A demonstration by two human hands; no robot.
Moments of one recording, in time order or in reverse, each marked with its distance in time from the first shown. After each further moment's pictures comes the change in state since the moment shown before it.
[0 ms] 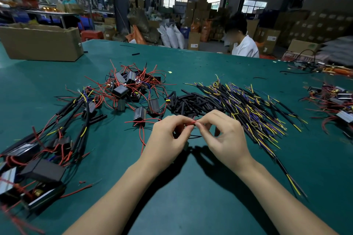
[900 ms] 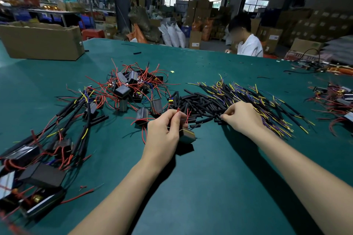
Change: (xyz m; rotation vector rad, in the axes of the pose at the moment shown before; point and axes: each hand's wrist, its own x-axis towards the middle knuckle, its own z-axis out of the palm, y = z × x) left_hand 0.006 -0.012 0.001 -0.209 0.180 -0.223; right_hand 0.053 0.080 -0.005 -0.498 -0.342 0.742
